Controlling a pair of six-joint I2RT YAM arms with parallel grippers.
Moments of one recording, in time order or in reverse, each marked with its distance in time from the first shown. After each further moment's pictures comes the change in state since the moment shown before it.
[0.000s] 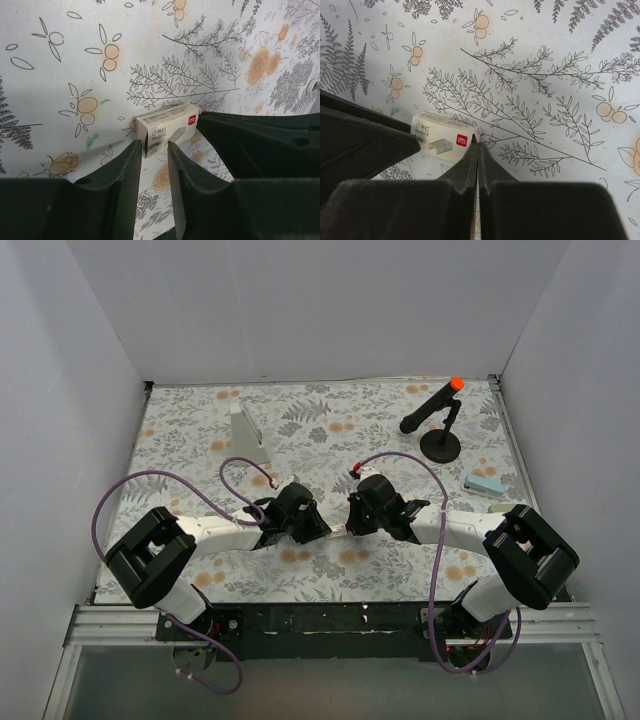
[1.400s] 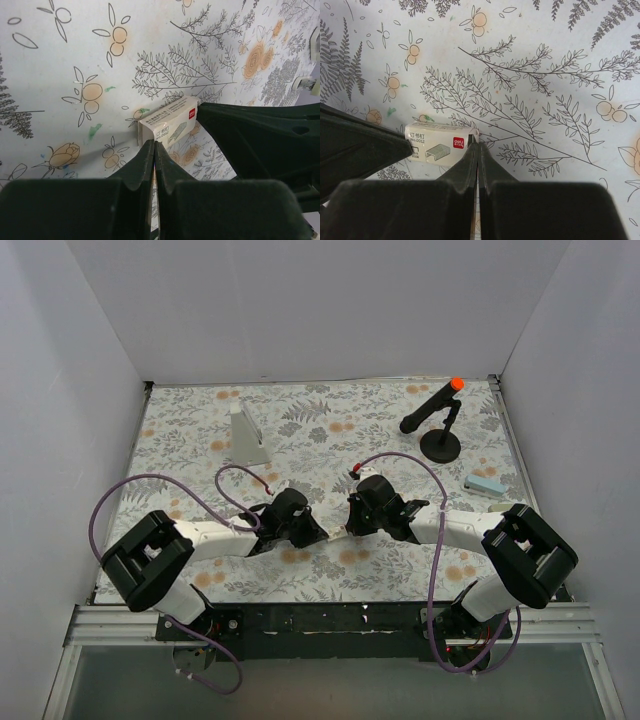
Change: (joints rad) left arm 0.000 -0.012 -0.064 0.078 0.035 -0.057; right arm 0.000 0.008 0.000 0.000 0.002 0.000
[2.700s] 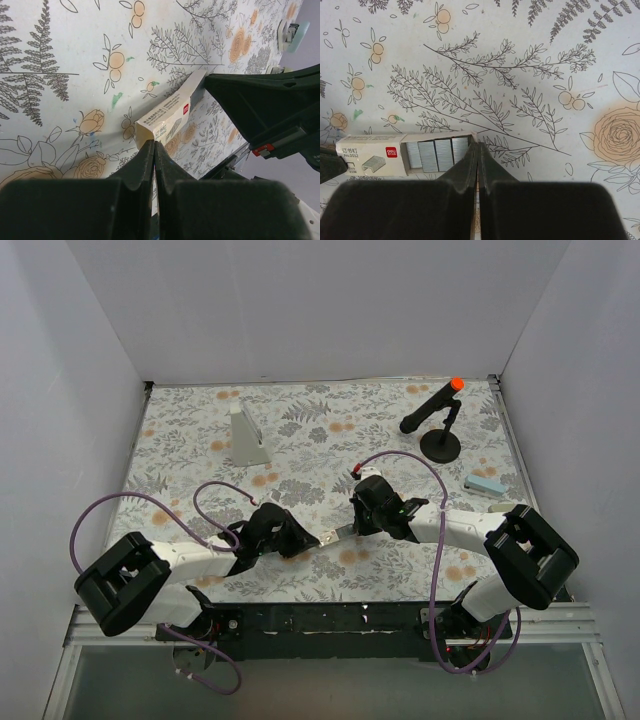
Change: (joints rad) left arm 0.023 -0.186 -0.239 0.191 0.035 -0.037; right arm 0.006 -0.007 0.026 -0.098 0.116 -0.038
